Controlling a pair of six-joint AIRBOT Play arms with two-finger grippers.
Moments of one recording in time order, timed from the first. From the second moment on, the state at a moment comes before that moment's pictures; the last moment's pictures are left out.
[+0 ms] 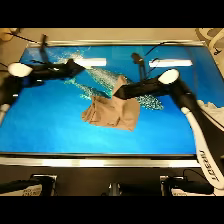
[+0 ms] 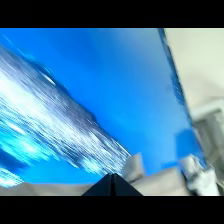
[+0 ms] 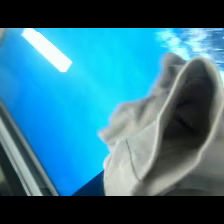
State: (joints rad) left arm -0.10 -1.36 1.44 0.63 -0.87 -1.36; right arm 0.31 -1.53 1.38 -0.55 1.03 0.98
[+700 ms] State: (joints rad) left arm 0.05 -1.07 1.43 0.86 -1.04 -1.41; right arm 0.12 -1.60 1.37 -0.77 1.22 0.95
